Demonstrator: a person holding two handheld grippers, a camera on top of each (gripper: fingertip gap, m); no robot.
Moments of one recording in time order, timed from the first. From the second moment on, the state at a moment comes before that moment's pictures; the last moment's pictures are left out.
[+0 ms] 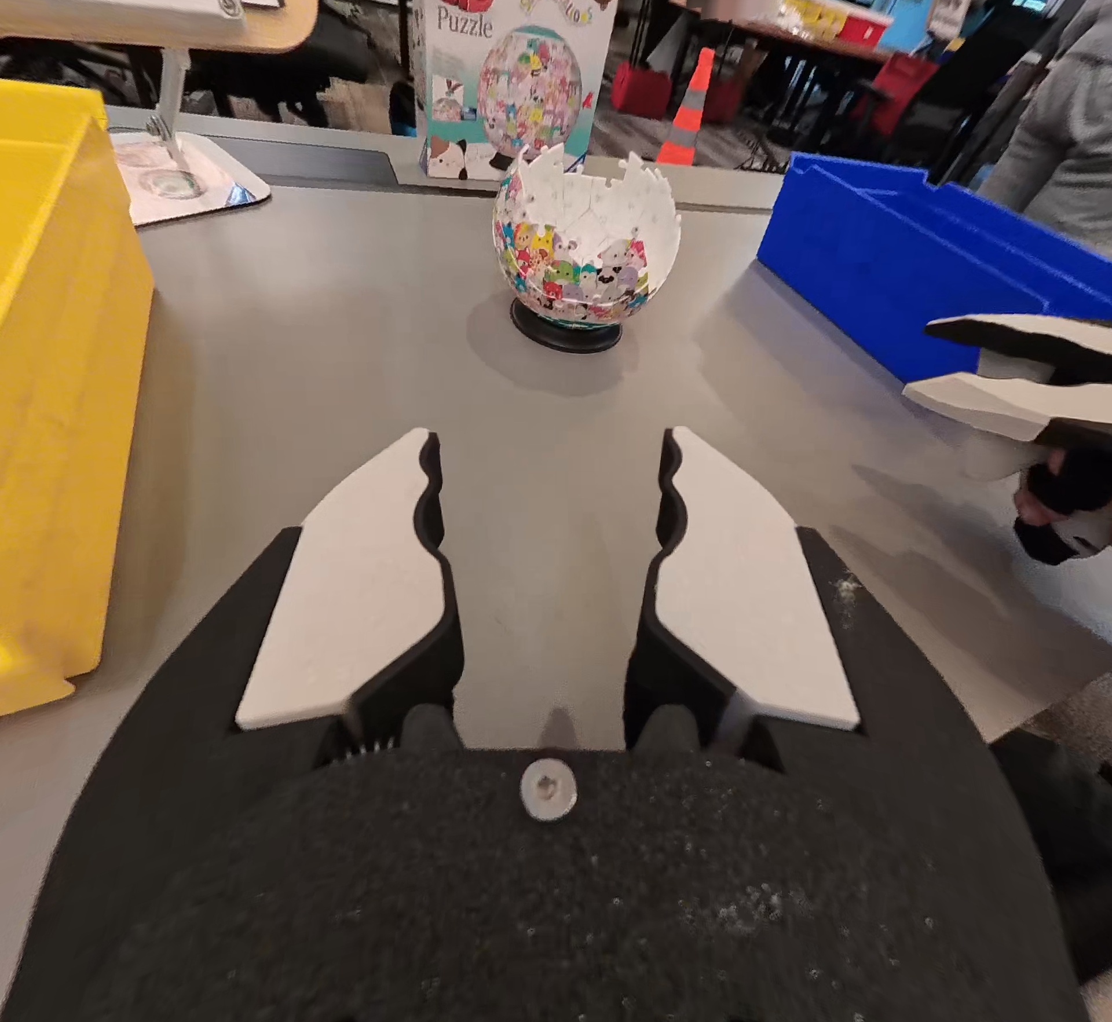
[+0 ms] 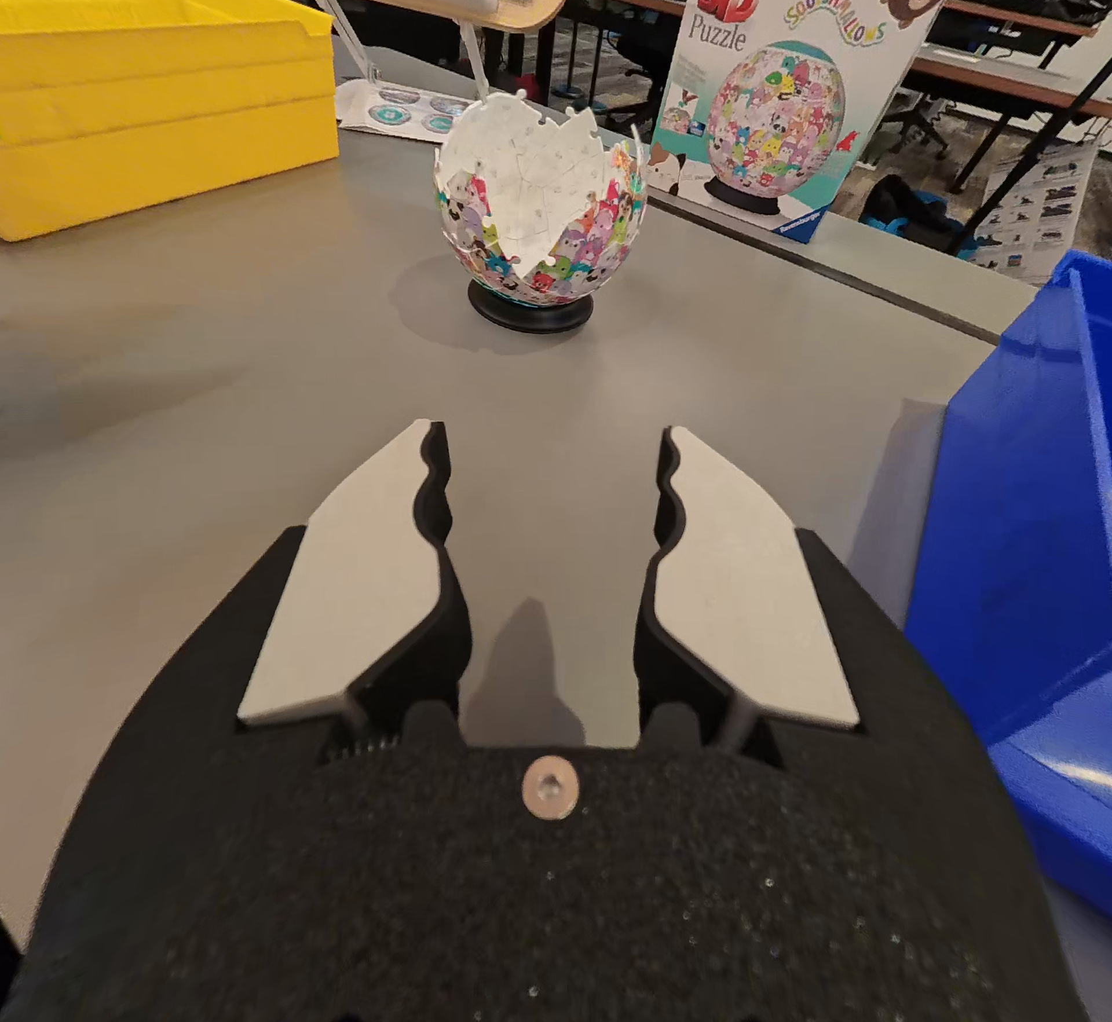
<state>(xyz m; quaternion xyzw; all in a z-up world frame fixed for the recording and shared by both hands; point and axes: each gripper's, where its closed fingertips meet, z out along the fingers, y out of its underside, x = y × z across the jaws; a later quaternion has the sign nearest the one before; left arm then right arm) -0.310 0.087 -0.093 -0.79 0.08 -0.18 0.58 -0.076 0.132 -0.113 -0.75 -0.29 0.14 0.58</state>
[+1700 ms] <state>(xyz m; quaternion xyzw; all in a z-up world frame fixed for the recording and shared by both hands) -0.590 0.144 -0.185 -0.97 0.25 -0.01 -0.03 -0.095 0.141 -0.108 -0.71 -0.36 0.19 0.58</state>
